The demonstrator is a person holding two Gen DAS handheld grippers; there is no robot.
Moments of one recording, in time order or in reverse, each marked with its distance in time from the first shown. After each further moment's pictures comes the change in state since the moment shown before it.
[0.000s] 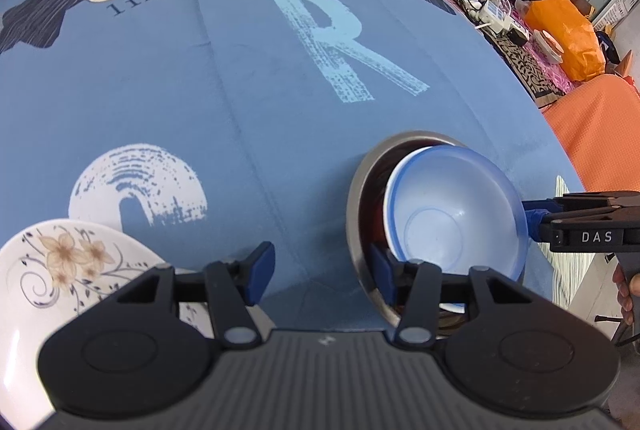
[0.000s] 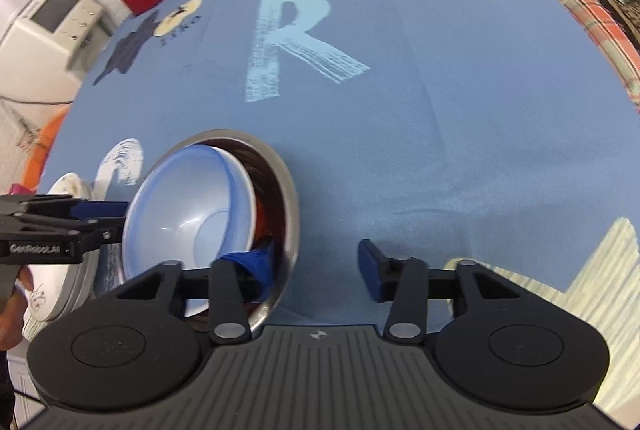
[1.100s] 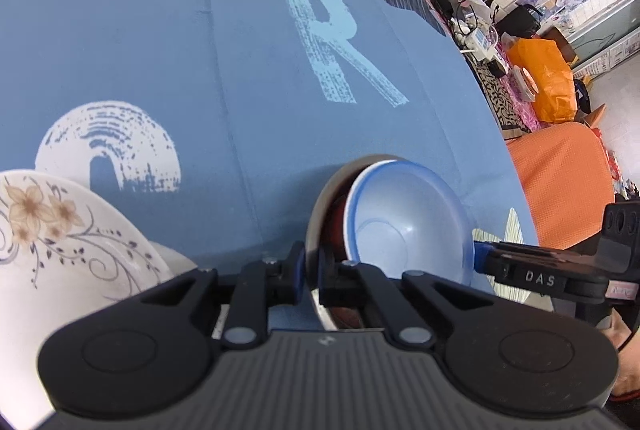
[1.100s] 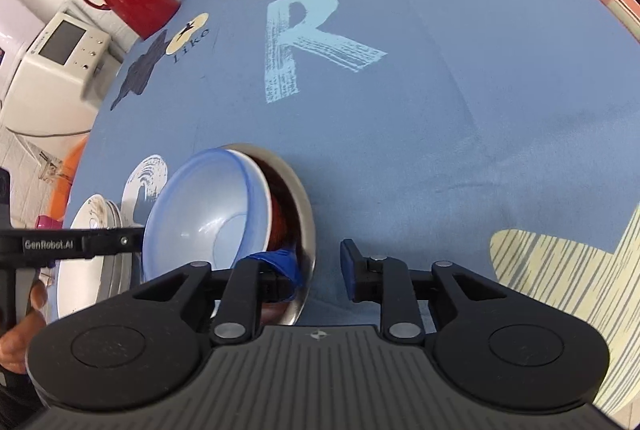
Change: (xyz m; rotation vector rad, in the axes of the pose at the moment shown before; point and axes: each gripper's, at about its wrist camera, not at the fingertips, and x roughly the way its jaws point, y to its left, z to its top) left arm -0.005 0.019 -0.002 -0.180 0.030 -0.177; right arm 0.005 0.003 -0.008 0.123 -0.010 0.060
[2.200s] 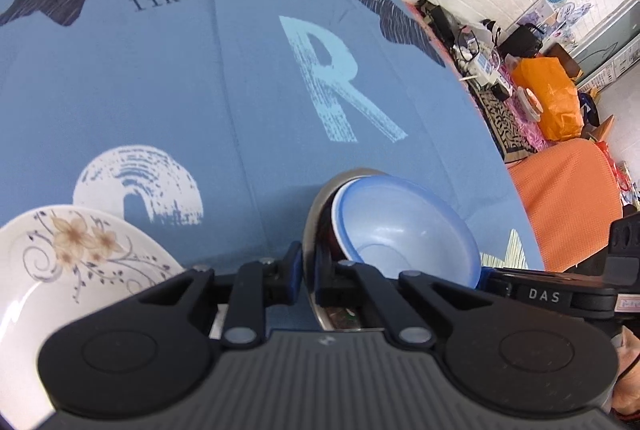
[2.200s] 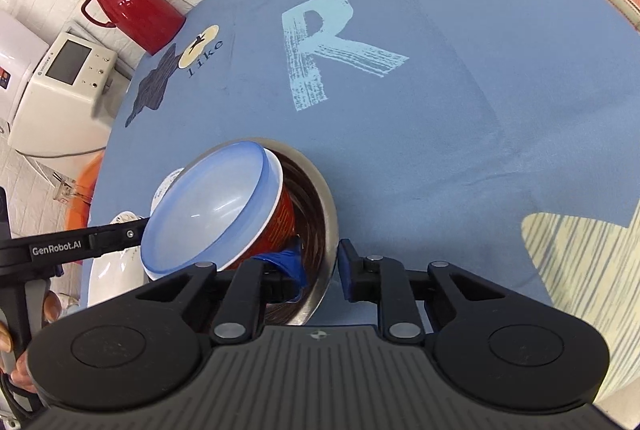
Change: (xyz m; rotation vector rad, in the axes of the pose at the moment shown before) left arm -0.030 -0.009 0.007 0.026 -0.106 0.056; right arm -0.009 0.027 0.000 0.061 -0.013 0.034
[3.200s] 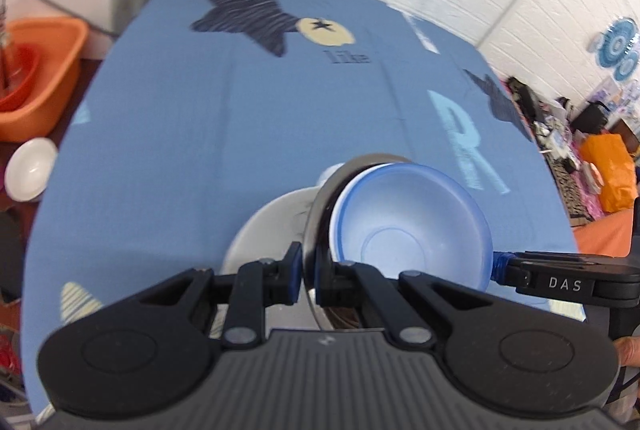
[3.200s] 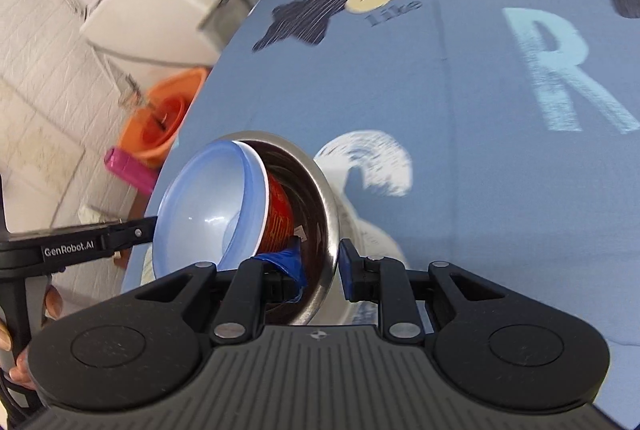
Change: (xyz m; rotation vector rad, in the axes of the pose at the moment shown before) left arm -0.138 0.115 -0.055 -0.168 -0.172 0.221; right arm 0.059 0.173 -0.021 -0.344 0.103 0.119
